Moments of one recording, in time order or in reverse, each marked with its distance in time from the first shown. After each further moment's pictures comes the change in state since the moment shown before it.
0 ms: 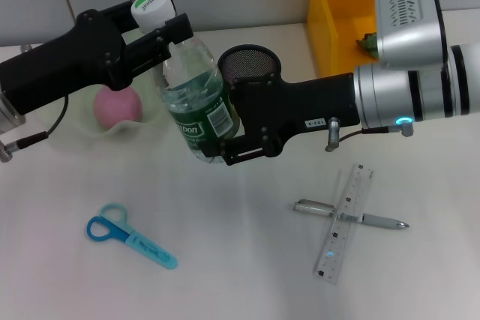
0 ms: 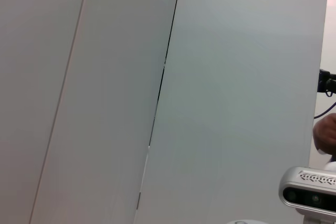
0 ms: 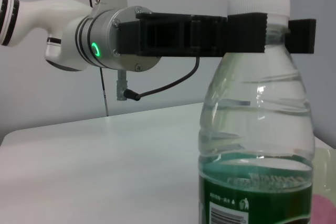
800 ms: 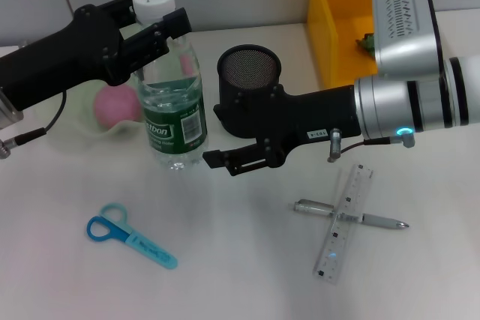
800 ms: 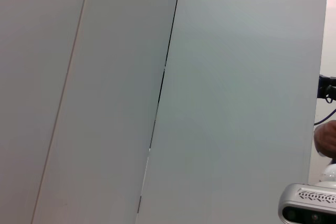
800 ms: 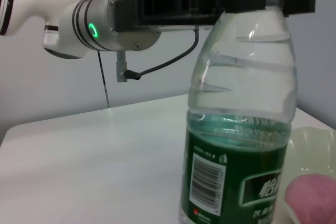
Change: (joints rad) left arm 0.001 0.000 -0.004 0.015 -0.001 0.000 -0.011; right arm -0.002 0.000 -0.003 0.040 -0.007 0.002 -0.003
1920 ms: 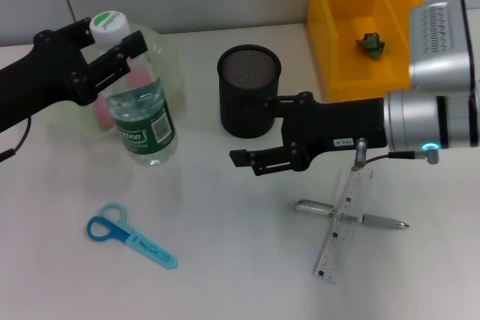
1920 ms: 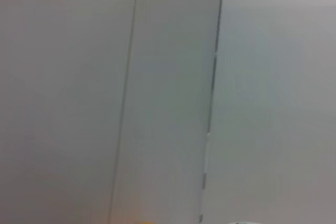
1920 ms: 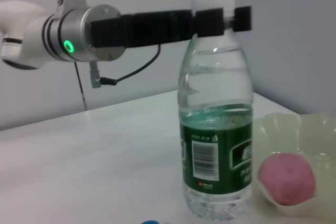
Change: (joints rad) left arm 0.078 0.005 -0.024 -0.013 0.000 -0.073 0.125; right arm -0.080 0.002 0.048 0.006 0.013 0.005 -0.036
